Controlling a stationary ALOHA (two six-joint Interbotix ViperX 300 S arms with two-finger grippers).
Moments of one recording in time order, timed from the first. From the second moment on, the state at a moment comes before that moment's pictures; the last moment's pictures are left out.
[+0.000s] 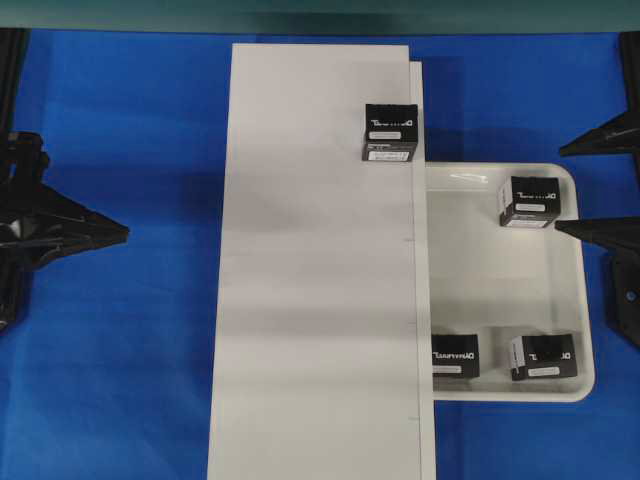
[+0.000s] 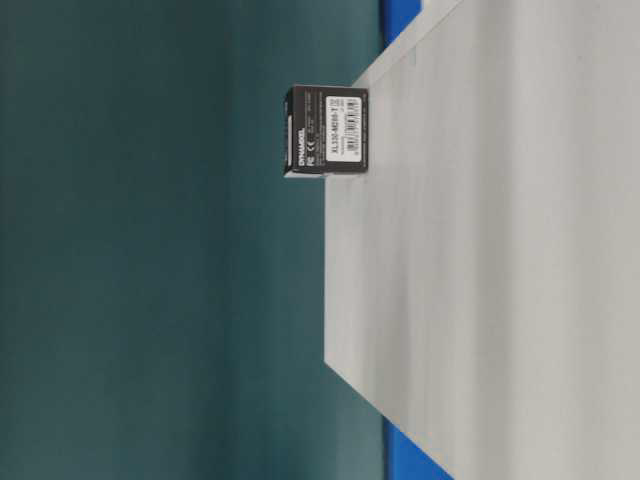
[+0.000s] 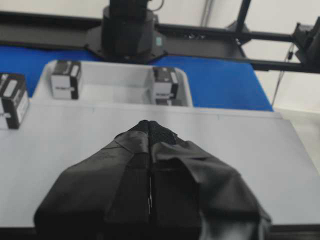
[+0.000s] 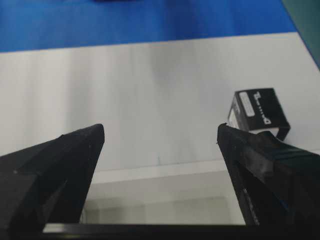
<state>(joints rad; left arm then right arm) -0.05 -0.95 1.05 0.01 -0.04 -0.10 -0.14 -1.09 0.96 0.07 0.44 -0.08</state>
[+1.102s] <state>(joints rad) -0.04 -0.96 1.05 0.01 -0.03 -0.10 -0.13 -1.26 1.05 0.07 0.44 -0.09</state>
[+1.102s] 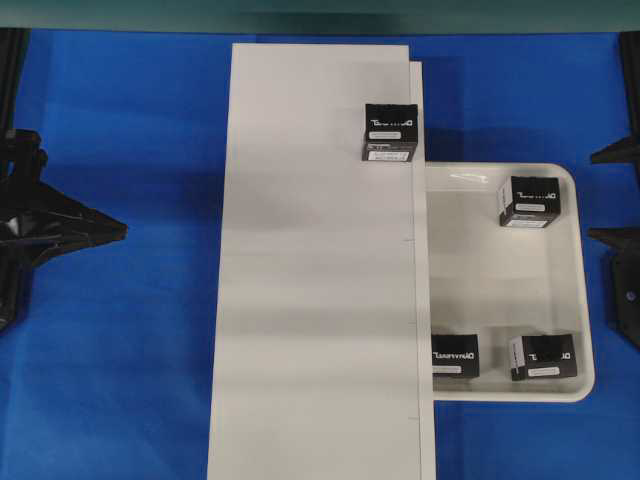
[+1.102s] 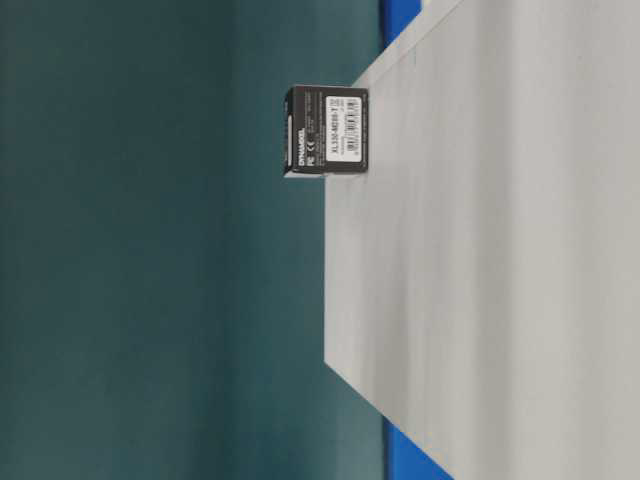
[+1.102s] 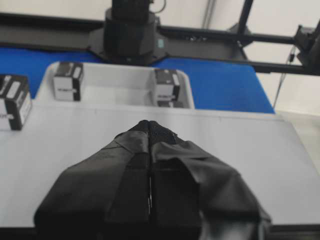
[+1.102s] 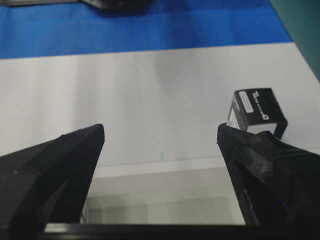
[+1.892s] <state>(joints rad) -0.06 -0.96 1.05 0.01 -0.02 -0.10 -0.13 -1.28 1.09 0.07 0.44 -0.08</state>
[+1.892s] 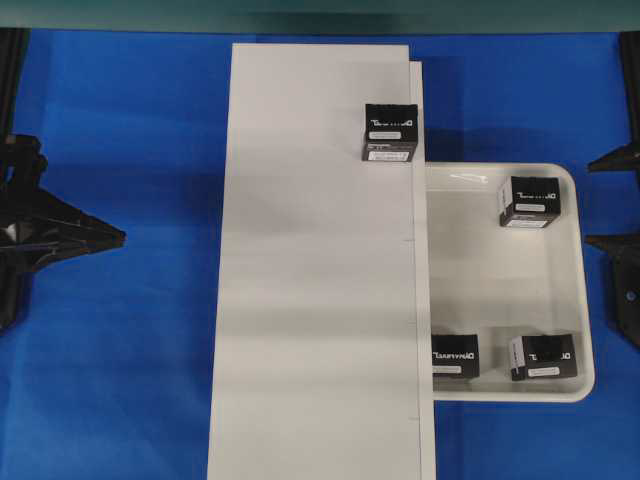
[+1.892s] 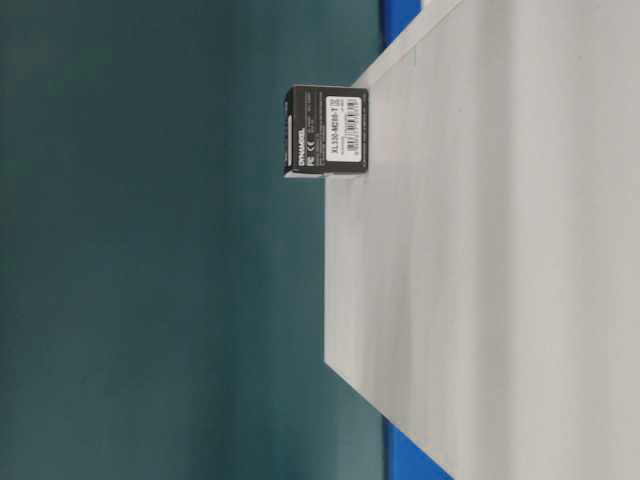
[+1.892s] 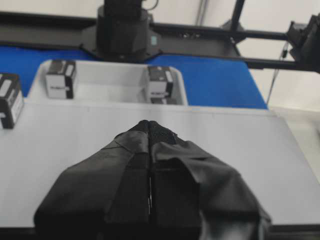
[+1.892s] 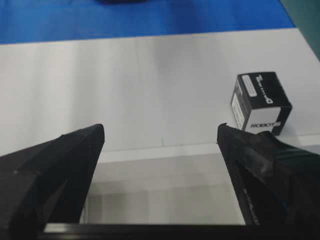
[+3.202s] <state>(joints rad) -0.06 -1.02 1.05 0.01 -0.02 -0.10 -0.13 -1.30 1.10 0.07 0.44 -0.08</state>
